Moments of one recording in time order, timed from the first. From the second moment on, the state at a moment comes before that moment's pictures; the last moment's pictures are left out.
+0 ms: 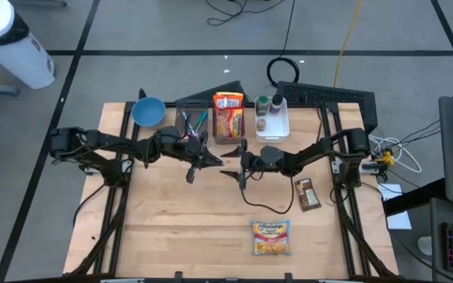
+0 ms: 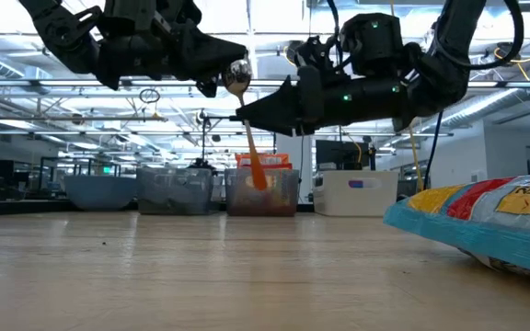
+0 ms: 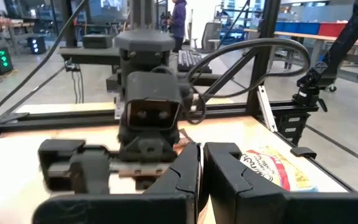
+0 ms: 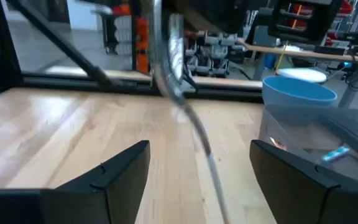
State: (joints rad) left arm 0.21 1.40 0.57 0.78 0.50 0.00; right arm -0.06 1.86 0.73 1.07 -0.02 -0.08
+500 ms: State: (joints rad) left arm 0.26 1.10 0.58 0.31 0.26 0.20; right arm -0.06 1.55 0.48 0.98 0.22 -0.13
